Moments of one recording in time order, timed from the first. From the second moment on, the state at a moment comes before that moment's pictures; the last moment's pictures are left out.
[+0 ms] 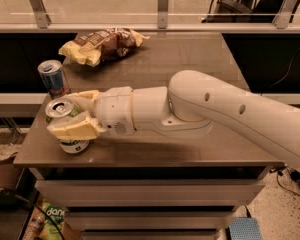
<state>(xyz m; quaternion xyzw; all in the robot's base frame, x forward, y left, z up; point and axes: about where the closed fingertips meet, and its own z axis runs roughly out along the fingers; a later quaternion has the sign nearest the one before) 0.439 0.166 0.901 -0.53 0.54 0.44 0.48</state>
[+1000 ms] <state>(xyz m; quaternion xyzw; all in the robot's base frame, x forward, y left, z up) 0.443 0.163 0.910 -0.53 0.55 0.43 0.48</state>
